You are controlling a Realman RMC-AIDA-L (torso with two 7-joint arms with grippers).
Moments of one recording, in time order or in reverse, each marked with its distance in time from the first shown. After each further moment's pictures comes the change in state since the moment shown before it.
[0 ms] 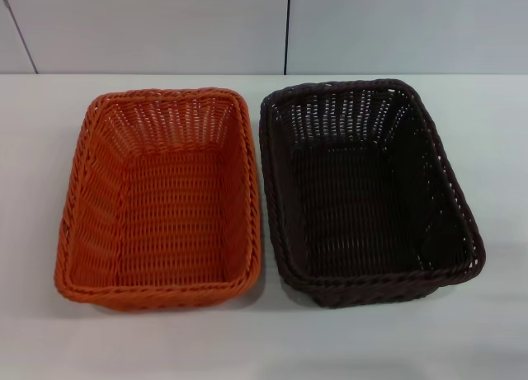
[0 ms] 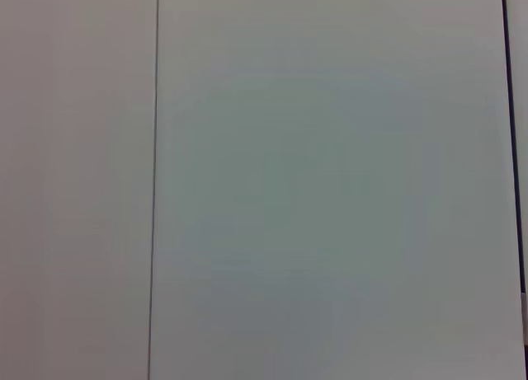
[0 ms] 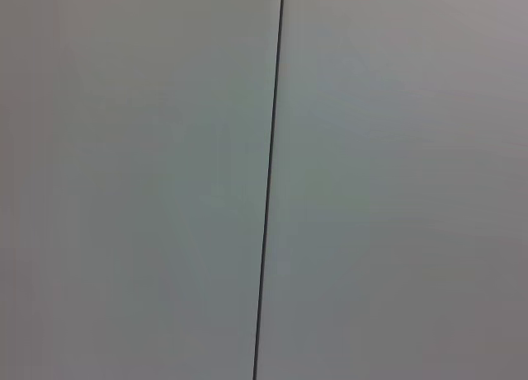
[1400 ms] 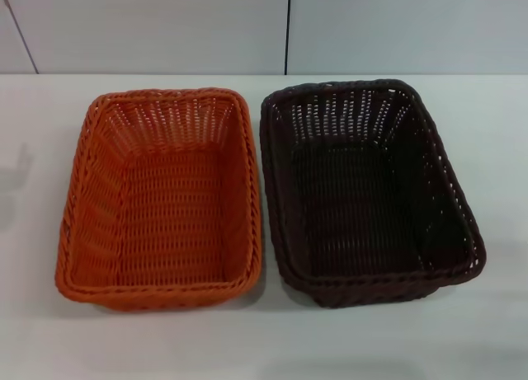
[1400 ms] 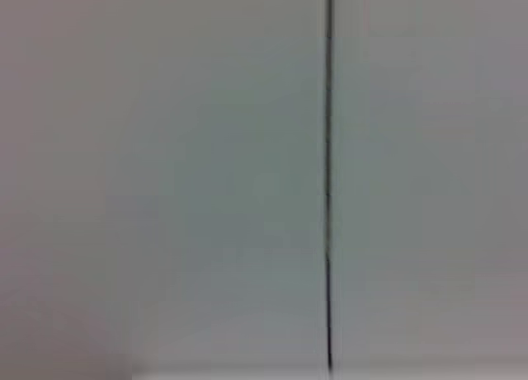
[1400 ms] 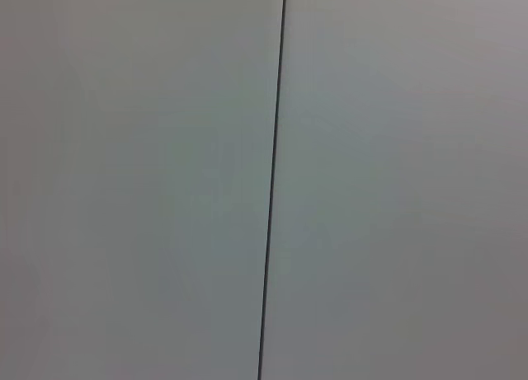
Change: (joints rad) left arm 0.219 0.173 -0.306 -1.111 0.650 -1.327 -0.147; right arm 0.006 0.001 0.000 0.000 0.000 -0.002 0.000
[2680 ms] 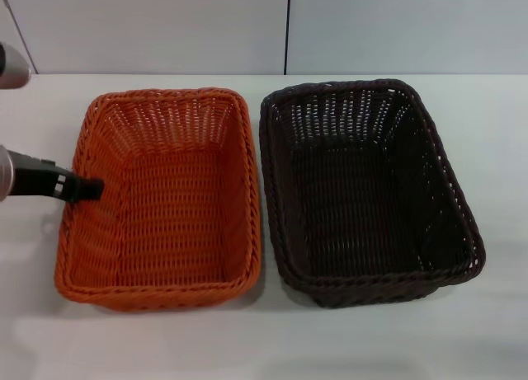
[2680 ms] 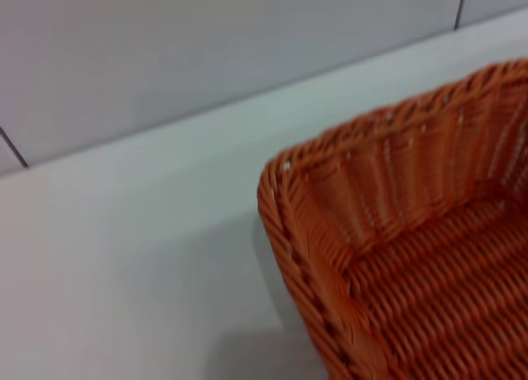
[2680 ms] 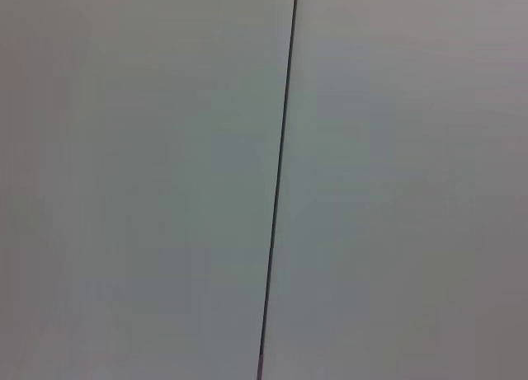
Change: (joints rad) left arm -0.235 -0.176 -0.157 -0.329 -0.102 -1.118 0.461; right arm 0.014 -0.002 0.000 0.036 0.000 -0.066 0.000
